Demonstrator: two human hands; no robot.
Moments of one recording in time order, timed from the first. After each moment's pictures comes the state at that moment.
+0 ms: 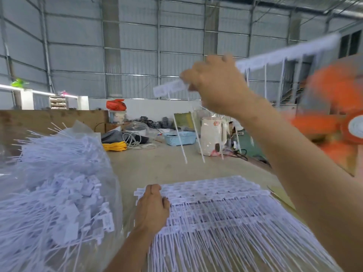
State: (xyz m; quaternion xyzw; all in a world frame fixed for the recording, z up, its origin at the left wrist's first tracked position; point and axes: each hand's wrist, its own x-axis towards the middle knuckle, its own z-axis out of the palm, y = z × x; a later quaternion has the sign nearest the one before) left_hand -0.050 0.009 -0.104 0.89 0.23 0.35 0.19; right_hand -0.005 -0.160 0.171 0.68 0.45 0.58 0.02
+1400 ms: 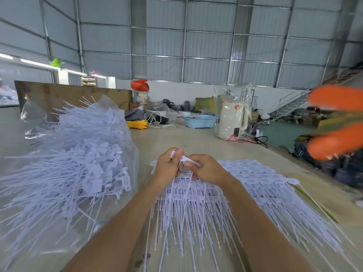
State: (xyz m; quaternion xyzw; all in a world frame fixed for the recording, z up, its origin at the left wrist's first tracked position) left_hand -0.050 -0.006 -0.070 0.72 0.10 0.42 0.55; right_hand 0.033 -0.117 -0.048 0.76 0.52 -0.02 -0.37
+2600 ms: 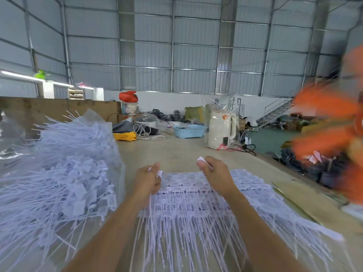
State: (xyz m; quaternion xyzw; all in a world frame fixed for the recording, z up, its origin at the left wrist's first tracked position) left_hand -0.053 0.013 -0.060 0.60 0.22 0.35 0.69; right_hand 0.071 -0.145 -0.052 0.77 0.43 0.13 -0.45
